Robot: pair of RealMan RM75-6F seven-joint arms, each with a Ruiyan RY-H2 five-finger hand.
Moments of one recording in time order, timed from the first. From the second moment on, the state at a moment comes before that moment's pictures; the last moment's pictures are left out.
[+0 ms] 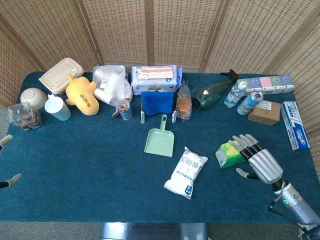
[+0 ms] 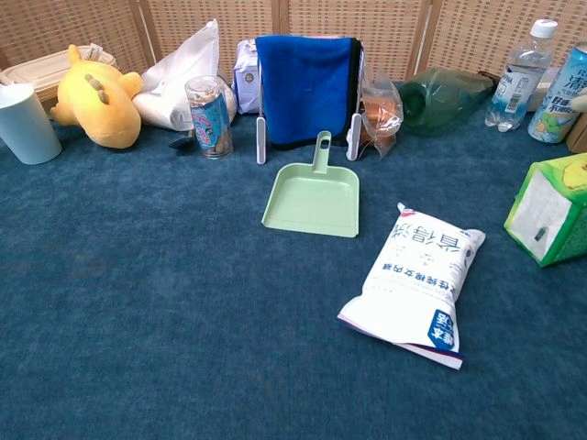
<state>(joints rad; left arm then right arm) -0.05 -0.84 -0.04 -1.89 1.44 1.49 -0.01 0.38 -1.44 -0.10 -0.83 -1.80 1.57 0.39</state>
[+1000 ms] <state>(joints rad) -0.05 -0.83 -0.05 -1.89 1.42 1.47 -0.02 0.55 -1.27 -0.08 -1.24 -1.73 1.14 -0.08</state>
